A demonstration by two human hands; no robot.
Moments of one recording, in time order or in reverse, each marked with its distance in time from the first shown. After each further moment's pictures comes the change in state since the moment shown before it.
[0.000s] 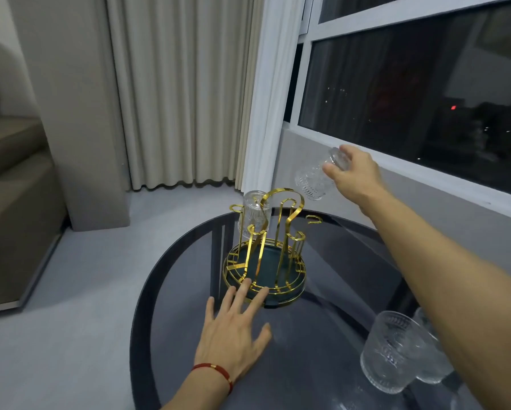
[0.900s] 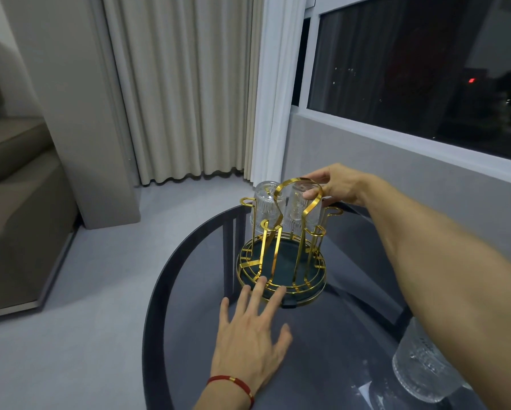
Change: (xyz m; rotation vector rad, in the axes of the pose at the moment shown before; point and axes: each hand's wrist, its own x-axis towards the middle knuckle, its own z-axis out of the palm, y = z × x) left_hand 0.000 0.001 -0.006 0.005 -0.003 0.004; right_hand 0.048 0.041 0.067 0.130 -0.674 0.182
